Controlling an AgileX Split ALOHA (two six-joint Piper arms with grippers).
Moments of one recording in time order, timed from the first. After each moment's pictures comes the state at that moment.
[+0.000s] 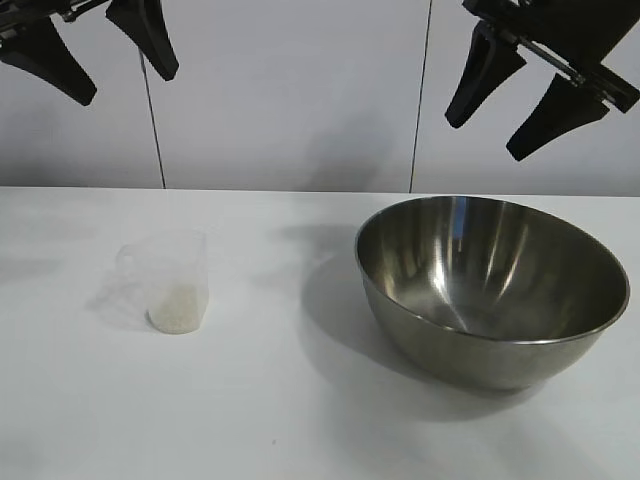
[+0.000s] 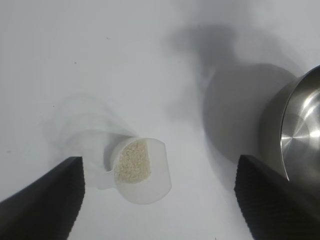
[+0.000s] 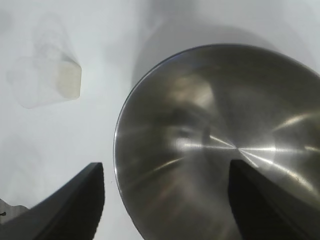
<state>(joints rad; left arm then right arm) -0.24 1.80 -1.60 -0.33 0.99 0.06 0.05 1.84 -1.56 0.51 1.15 -0.25</state>
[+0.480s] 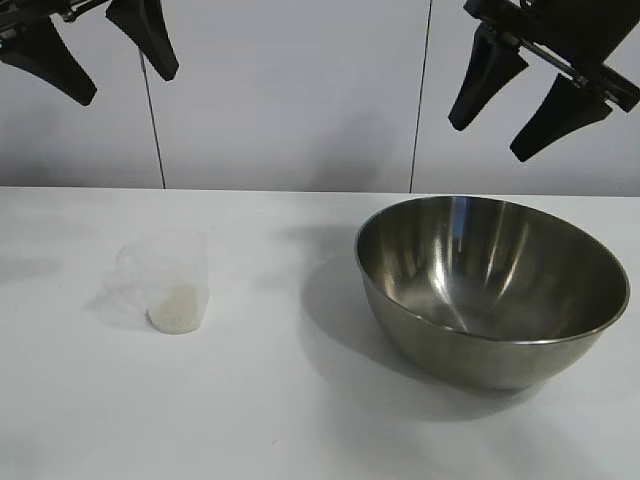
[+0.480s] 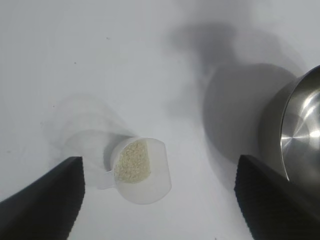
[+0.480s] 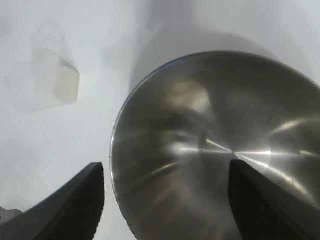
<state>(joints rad) -0.24 1.80 -1.60 -0.33 0.99 0.06 0.05 1.84 -1.56 0.43 1.19 -0.25</state>
